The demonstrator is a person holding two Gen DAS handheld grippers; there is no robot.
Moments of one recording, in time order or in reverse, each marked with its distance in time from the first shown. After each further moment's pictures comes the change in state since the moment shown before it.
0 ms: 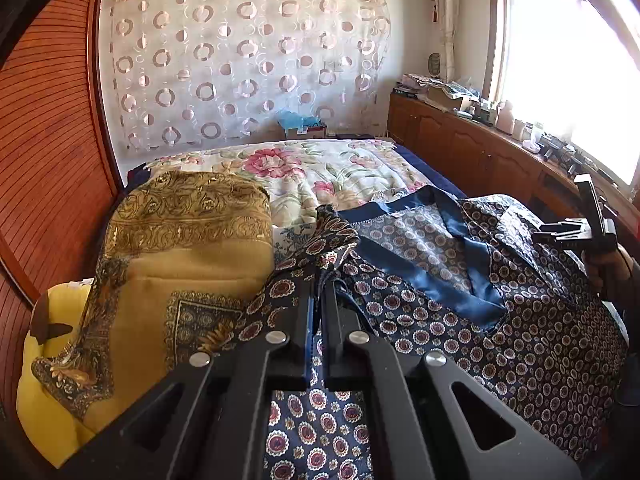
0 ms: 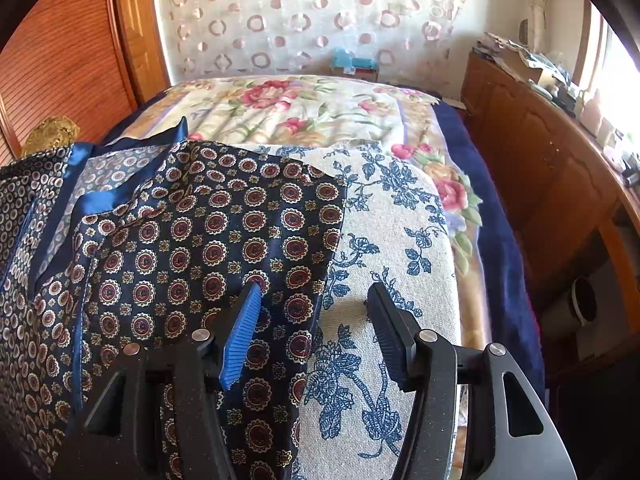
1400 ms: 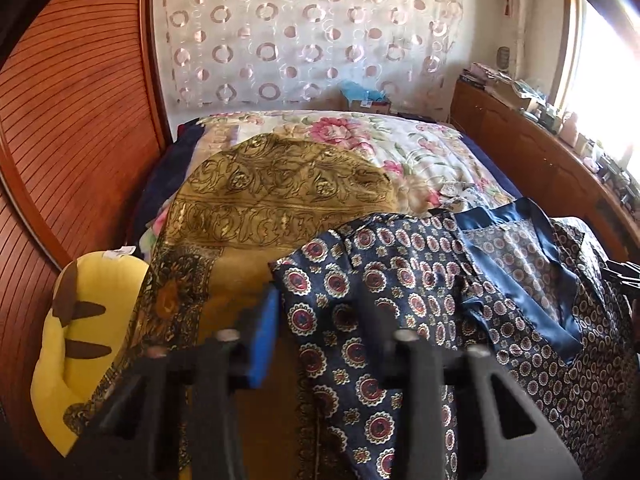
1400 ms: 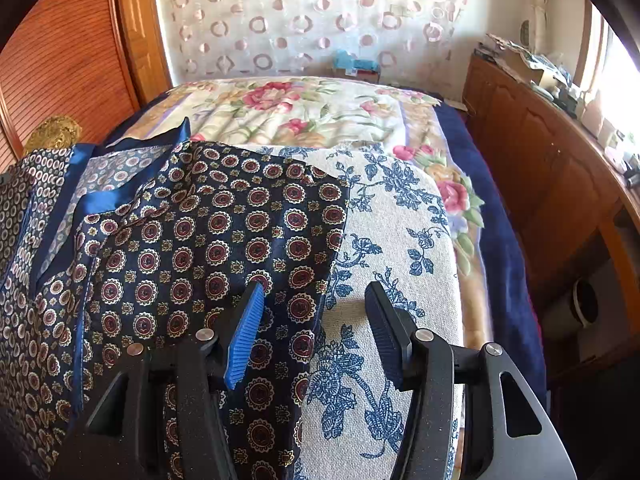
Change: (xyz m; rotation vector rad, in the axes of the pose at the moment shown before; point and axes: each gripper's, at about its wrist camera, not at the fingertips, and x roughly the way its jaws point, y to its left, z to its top) left arm 0.051 0.086 0.016 -0.140 0.115 0.147; right arm 0.000 0.000 -0.001 0.012 -0.014 0.003
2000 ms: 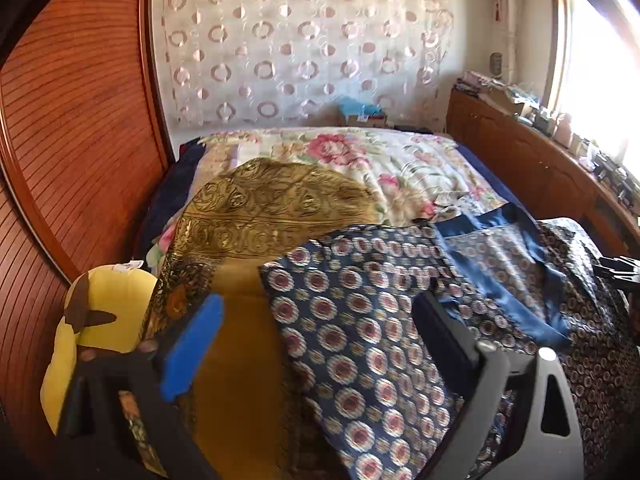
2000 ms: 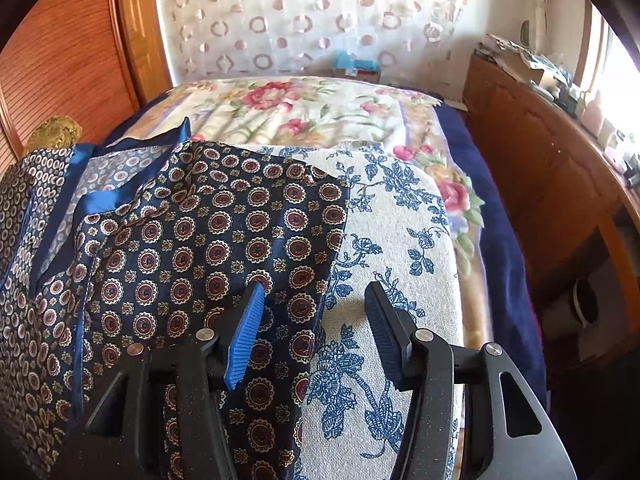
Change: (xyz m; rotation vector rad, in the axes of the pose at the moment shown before) left arm -0.024 -0.012 0.000 0.025 -0.050 0.023; right arm 0.000 0.000 0.000 0.000 0.000 0.000
